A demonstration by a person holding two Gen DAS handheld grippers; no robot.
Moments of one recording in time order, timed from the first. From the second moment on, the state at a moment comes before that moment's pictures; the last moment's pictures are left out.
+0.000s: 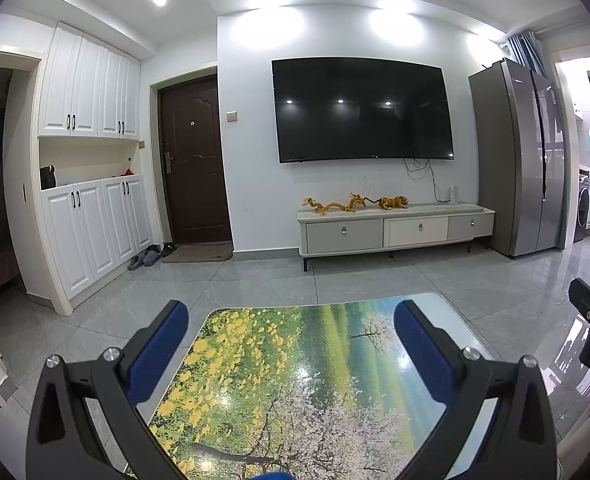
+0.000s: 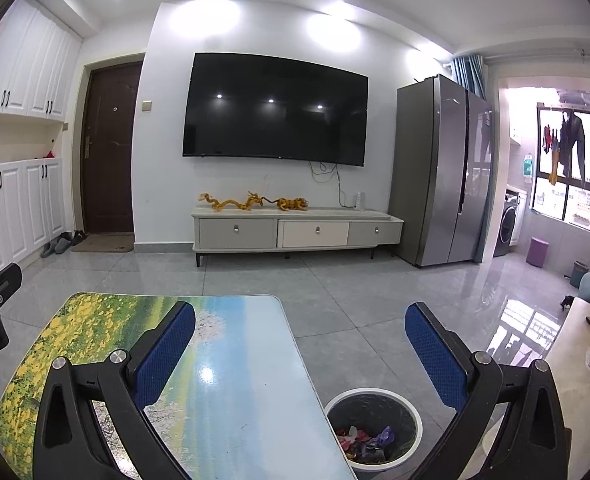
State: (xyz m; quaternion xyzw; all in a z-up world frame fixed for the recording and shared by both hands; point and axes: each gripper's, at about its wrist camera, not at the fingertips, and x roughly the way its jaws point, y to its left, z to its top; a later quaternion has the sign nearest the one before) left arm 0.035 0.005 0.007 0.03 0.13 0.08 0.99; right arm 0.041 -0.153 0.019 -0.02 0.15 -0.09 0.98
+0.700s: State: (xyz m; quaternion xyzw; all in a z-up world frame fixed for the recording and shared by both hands) left arm 0.029 0.005 0.006 0.02 0.13 0.08 0.99; right arm 0.037 -0.146 0.017 -0.02 0.14 -0.10 0.98
